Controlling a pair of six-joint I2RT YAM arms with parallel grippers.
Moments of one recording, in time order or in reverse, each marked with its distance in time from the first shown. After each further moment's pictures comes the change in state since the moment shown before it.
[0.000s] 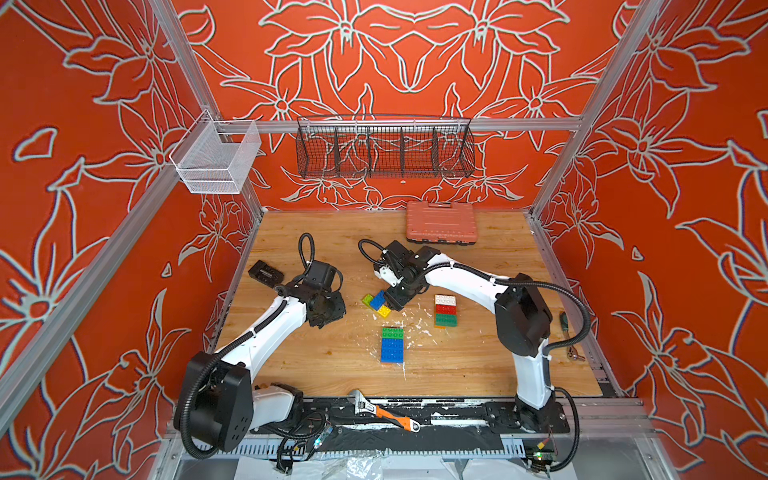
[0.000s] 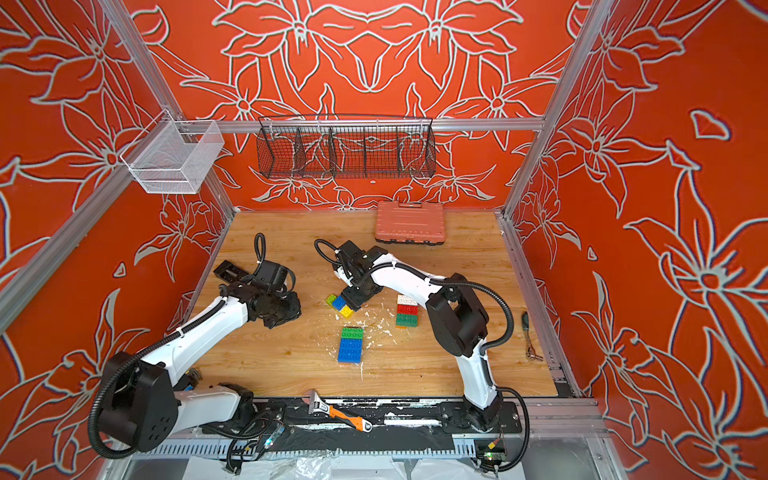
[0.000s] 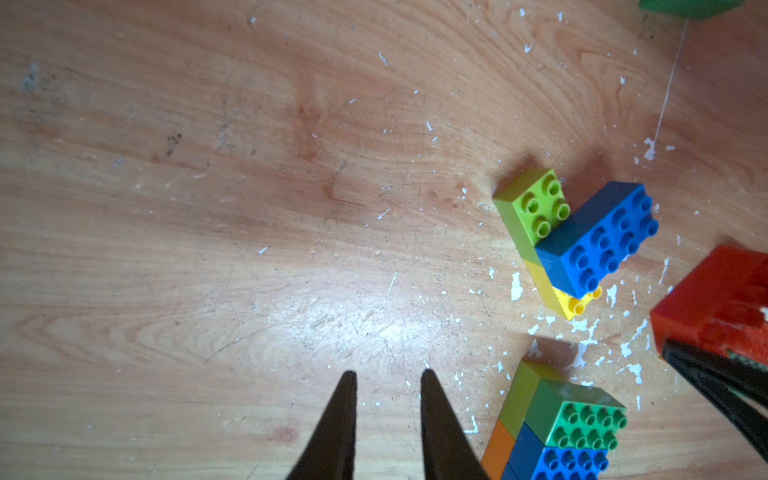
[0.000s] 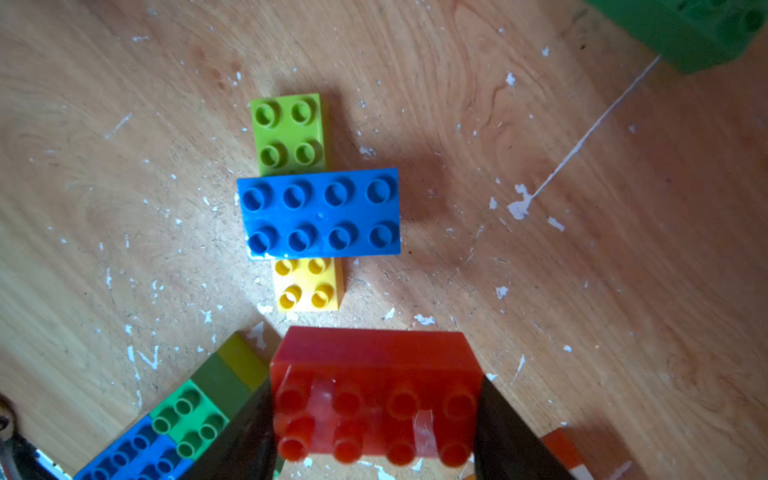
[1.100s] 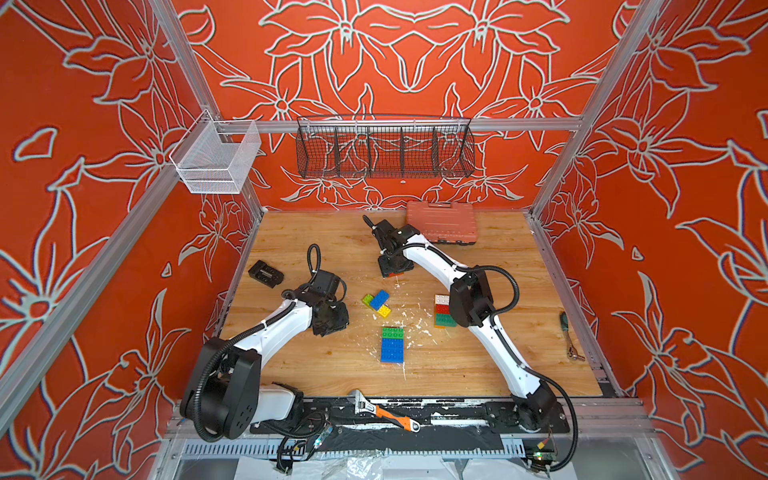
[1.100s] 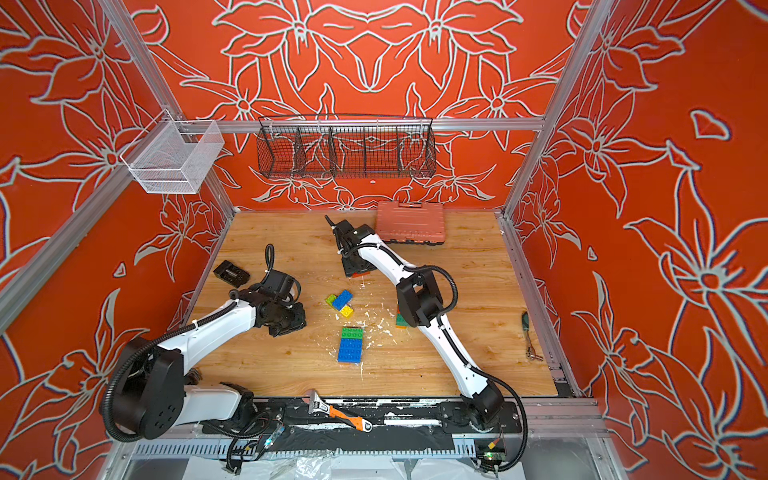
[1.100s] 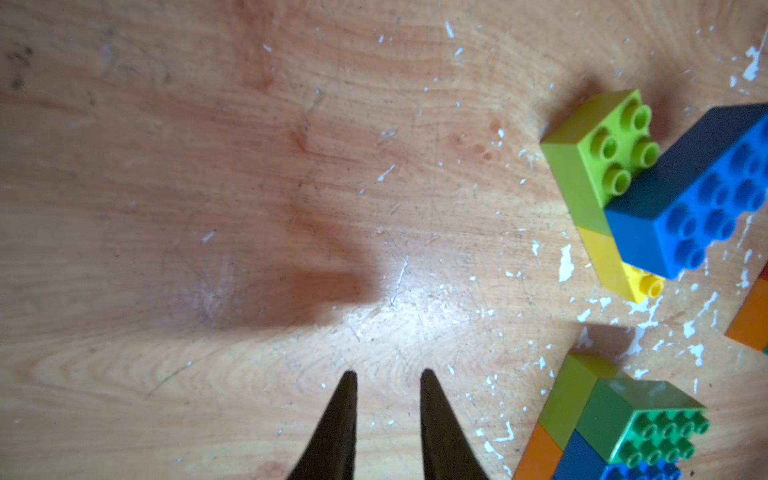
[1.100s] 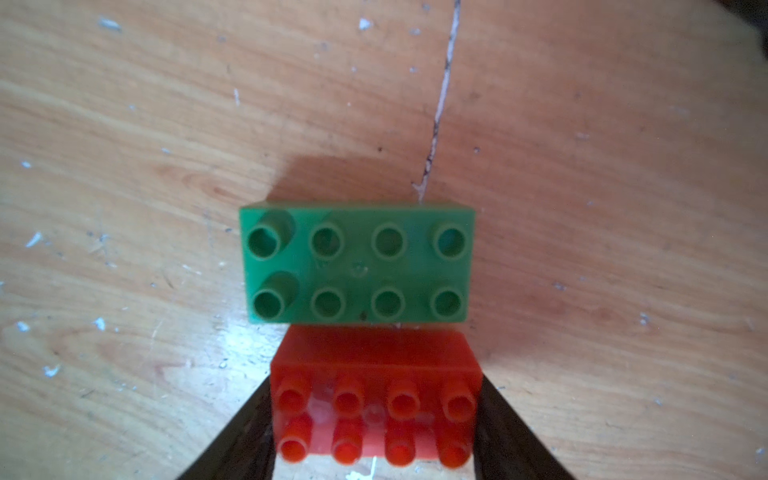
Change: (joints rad) left arm -0.016 0.064 -0.103 0.107 0.073 0.044; right arm -0.116 0.571 0.809 -0.258 0.190 0.346
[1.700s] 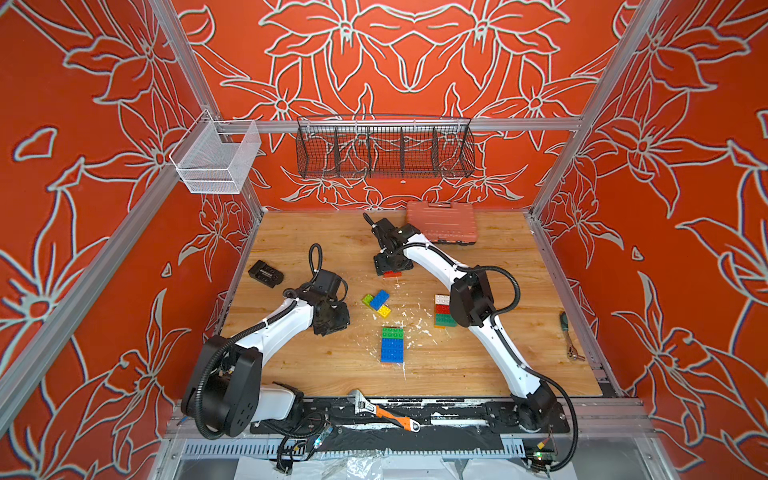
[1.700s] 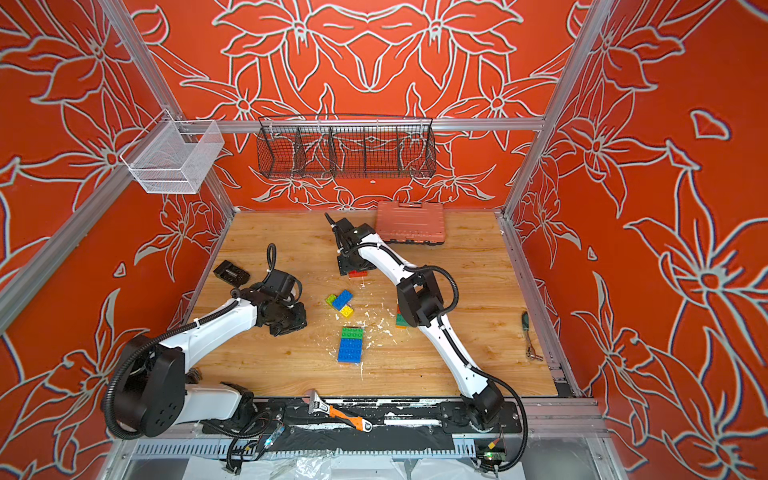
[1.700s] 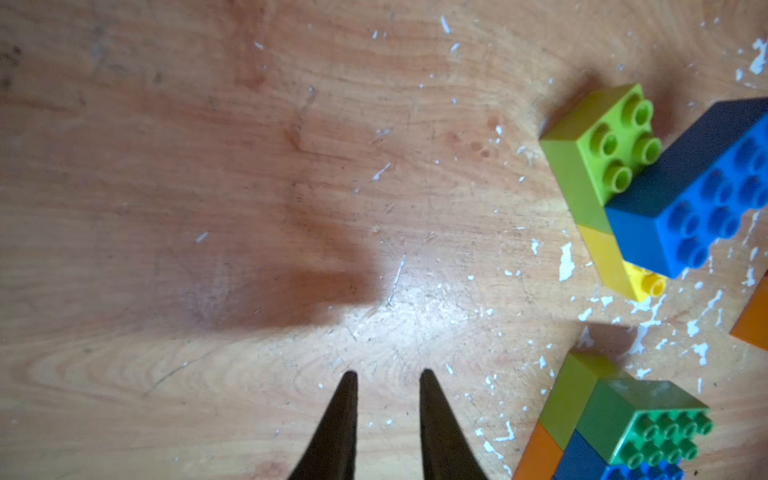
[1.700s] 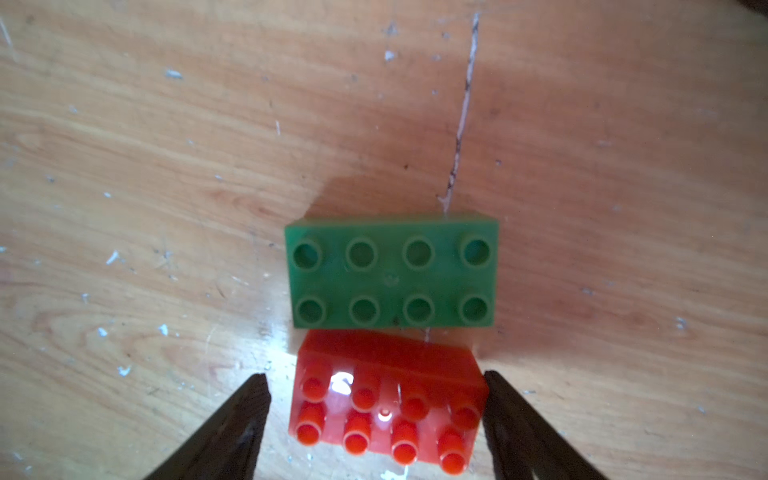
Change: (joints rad) left arm -0.010 0.020 0.005 -0.004 -0.004 0.002; right arm 0.000 0.019 0.042 0.019 -0.053 0.089
